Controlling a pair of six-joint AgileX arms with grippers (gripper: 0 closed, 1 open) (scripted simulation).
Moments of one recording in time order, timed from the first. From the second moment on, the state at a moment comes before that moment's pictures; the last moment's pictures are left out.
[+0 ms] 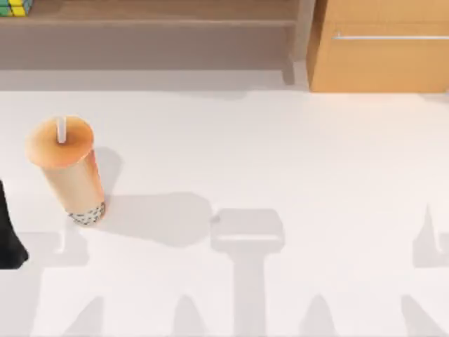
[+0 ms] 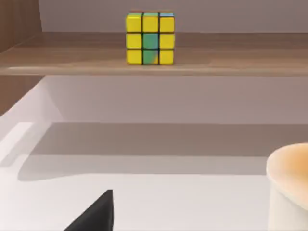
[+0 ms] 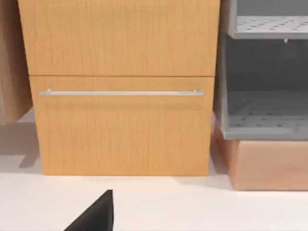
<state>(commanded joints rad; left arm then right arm) 0.00 0.00 0.00 0.00 0.00 0.00 0.00 0.00 0.00 0.00 0.00 0.00</state>
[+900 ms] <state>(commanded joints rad) 0.04 0.92 0.42 0.54 0.08 0.00 0.00 0.00 0.00 0.00 0.00 0.00</state>
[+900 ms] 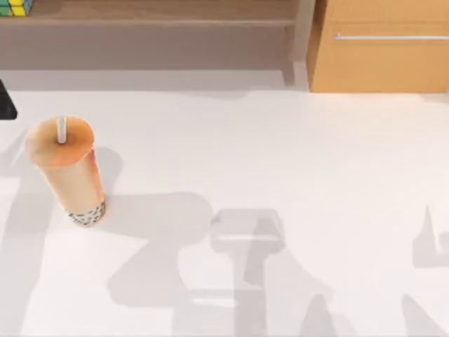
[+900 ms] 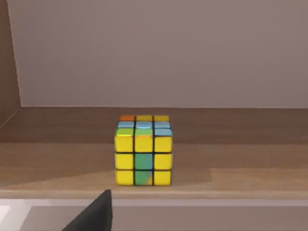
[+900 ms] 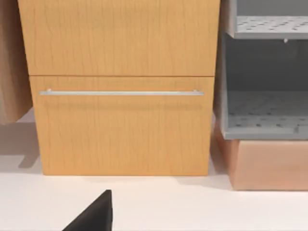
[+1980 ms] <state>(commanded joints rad) 0.10 1.98 0.87 1.11 0.14 0.01 0.00 0.00 0.00 0.00 0.00 0.00</state>
